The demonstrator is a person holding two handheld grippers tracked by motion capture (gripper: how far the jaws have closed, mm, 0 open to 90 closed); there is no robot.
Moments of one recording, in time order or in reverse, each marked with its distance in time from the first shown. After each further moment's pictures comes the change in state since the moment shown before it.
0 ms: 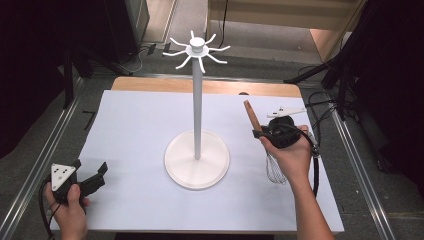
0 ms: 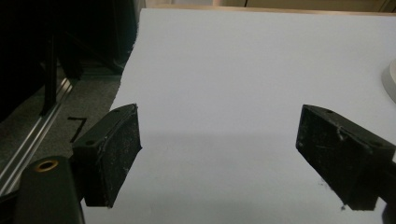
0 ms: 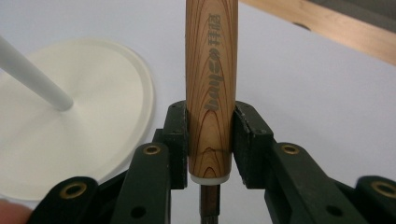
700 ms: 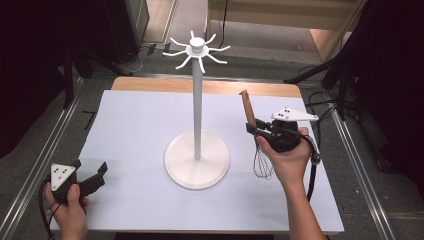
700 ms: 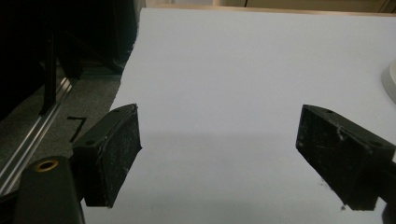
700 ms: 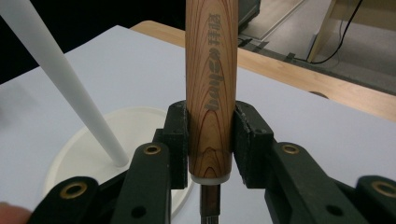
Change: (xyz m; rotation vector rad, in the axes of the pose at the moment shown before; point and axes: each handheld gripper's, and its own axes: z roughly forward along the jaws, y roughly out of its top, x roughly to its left) left arm 0.000 0.000 0.000 -0.001 -0.002 -0.004; right arm 0.026 0.006 -0.027 -0.259 0.080 0.020
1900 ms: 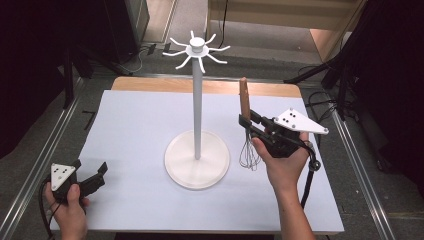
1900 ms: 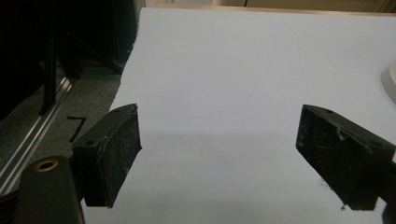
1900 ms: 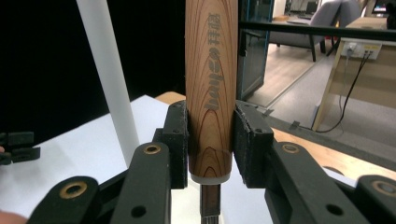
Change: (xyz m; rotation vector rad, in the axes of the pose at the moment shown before) left arm 0.000 0.000 0.000 0.001 0.000 0.001; right arm 0.039 0.017 -0.026 -0.292 0.043 -0.038
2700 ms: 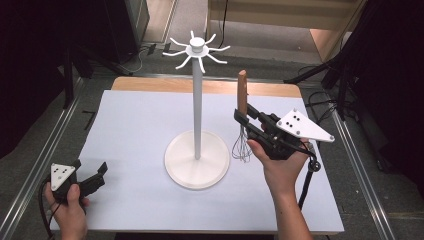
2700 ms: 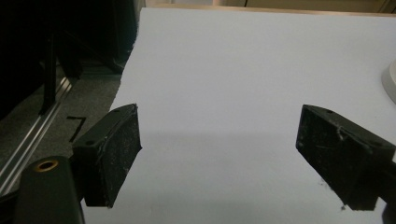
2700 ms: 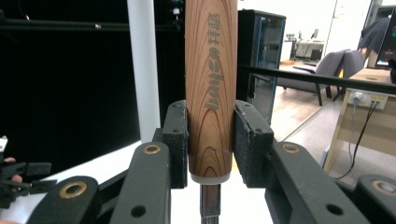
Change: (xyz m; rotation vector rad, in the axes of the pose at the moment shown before) left arm 0.000 0.000 0.000 0.001 -0.001 -0.001; right arm 0.019 0.017 -0.008 -0.166 0.051 -0.050
